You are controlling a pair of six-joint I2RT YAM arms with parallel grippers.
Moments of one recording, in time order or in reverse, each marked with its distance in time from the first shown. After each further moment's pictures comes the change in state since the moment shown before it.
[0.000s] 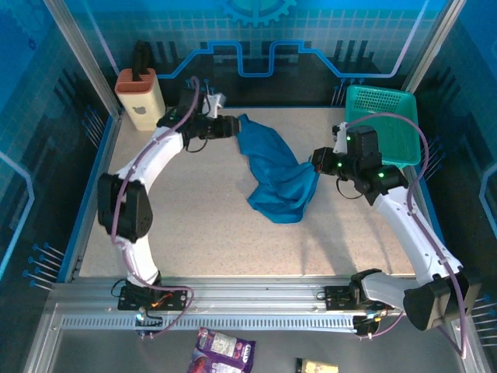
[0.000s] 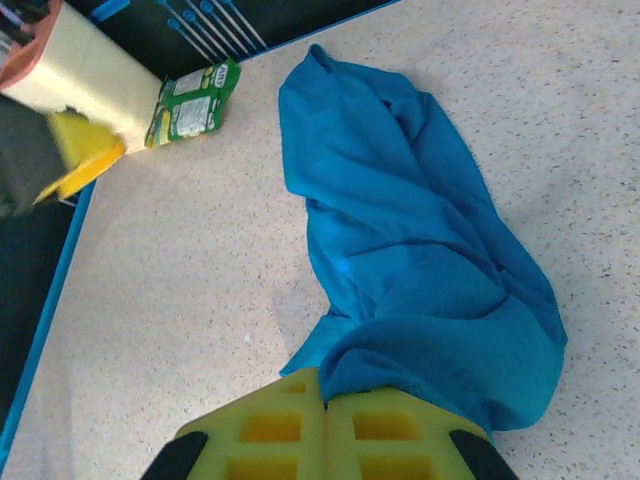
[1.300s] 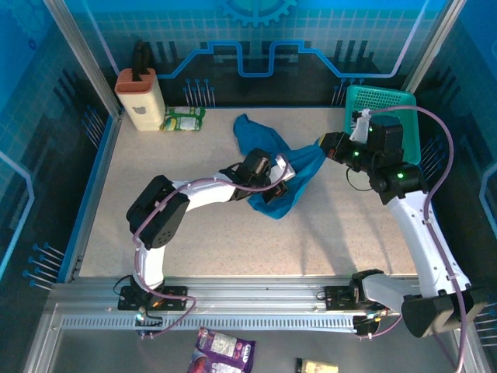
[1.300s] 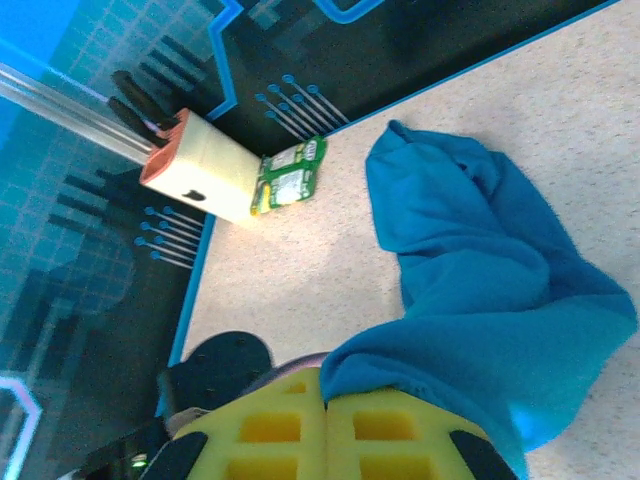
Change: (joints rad) left arm -0.402 0.115 -0.357 0.409 -0.103 0.547; right arm -0.077 -0.048 0.114 -0.005 -0.117 0.140
